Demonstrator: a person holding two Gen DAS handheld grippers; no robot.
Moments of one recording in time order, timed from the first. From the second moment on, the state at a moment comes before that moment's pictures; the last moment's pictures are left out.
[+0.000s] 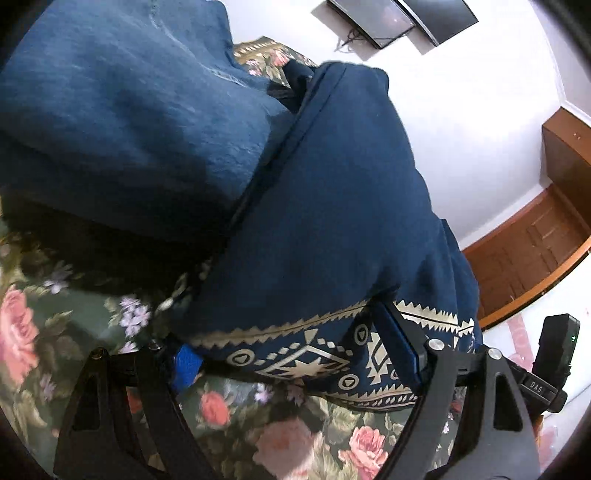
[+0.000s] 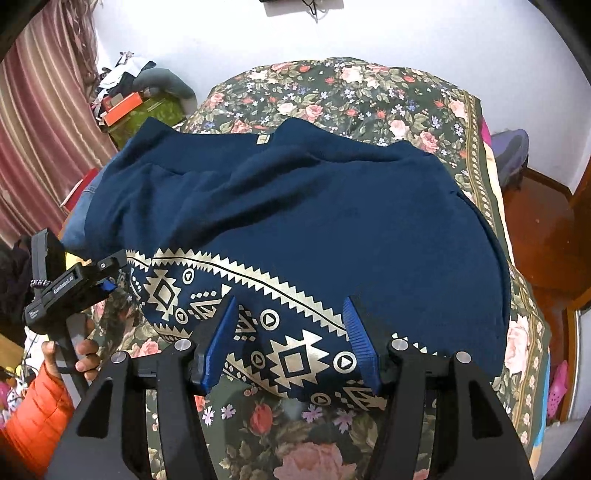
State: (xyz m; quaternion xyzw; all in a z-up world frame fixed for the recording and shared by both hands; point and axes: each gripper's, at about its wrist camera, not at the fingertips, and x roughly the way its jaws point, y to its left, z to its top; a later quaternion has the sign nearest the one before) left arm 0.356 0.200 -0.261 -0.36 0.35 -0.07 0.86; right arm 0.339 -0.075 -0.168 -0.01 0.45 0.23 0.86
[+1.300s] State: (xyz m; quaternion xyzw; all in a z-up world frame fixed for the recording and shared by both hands) left arm 0.308 0.097 -0.072 -0.02 0.29 0.00 0.96; right arm 0.355 0.029 -0.185 -0.02 0.50 0.34 0.80
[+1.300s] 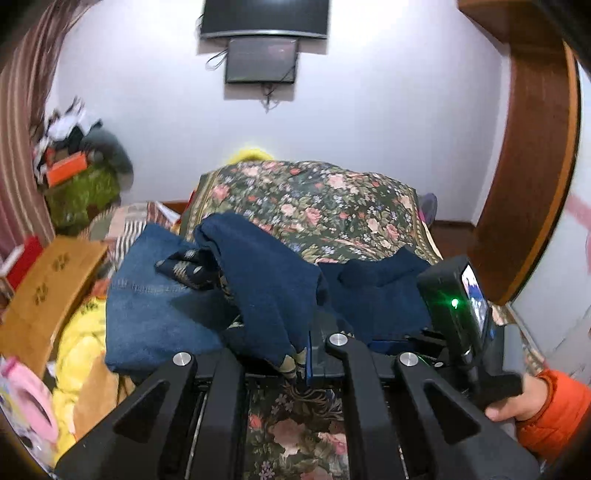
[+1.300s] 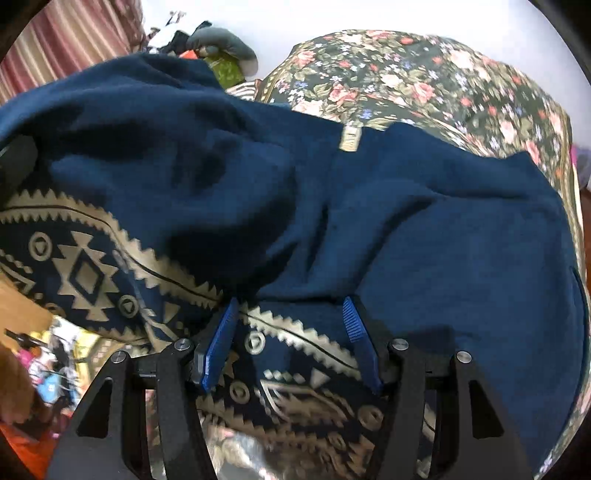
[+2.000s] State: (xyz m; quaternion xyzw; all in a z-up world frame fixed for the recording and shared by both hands) left arm 0.378 -0.122 -0.151 0.01 0.45 -0.23 0.86; right arm 0.302 -0.233 -0.111 0.07 0.42 0.14 0.90
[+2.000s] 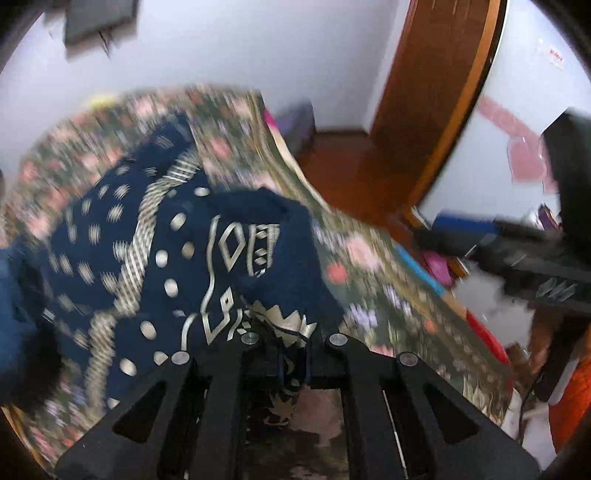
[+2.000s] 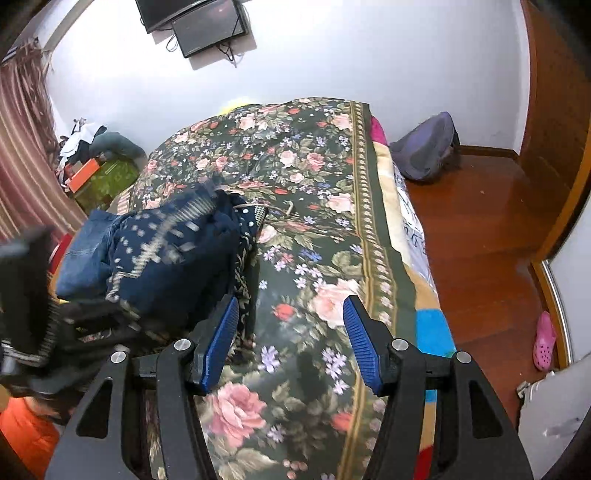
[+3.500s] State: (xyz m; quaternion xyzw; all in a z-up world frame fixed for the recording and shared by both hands) left arm 0.369 0.069 -0.189 -0.16 0.44 -0.07 0.88; right arm 0.363 -0.147 -0.168 0.01 0.48 0.23 0.85
